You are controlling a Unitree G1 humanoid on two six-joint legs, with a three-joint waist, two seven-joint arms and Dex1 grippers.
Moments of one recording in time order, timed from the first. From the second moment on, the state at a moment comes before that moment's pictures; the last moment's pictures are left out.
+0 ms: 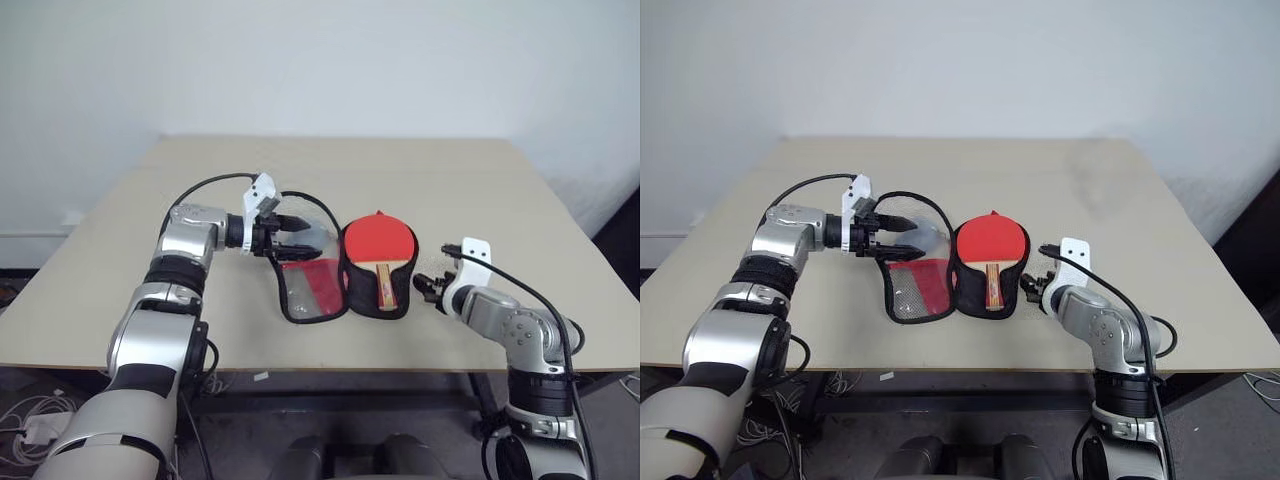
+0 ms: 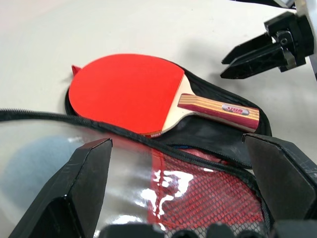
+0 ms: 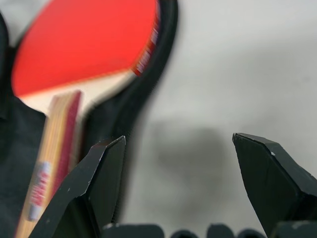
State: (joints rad) left arm -1.02 0.48 -0.09 1.04 -0.09 0.13 -1.40; right arm -0.37 -0.16 -0.17 -0.18 0.57 1.19 -0.18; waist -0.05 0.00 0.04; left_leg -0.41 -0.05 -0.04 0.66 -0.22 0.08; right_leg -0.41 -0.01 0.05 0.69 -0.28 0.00
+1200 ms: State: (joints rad) left arm -0.95 0.47 -0.10 0.97 -0.09 0.18 -1.40; right arm -0.41 -0.04 -0.13 -0.13 0.44 1.16 -0.08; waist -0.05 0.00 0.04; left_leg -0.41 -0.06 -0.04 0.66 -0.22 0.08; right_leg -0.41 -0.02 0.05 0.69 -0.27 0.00
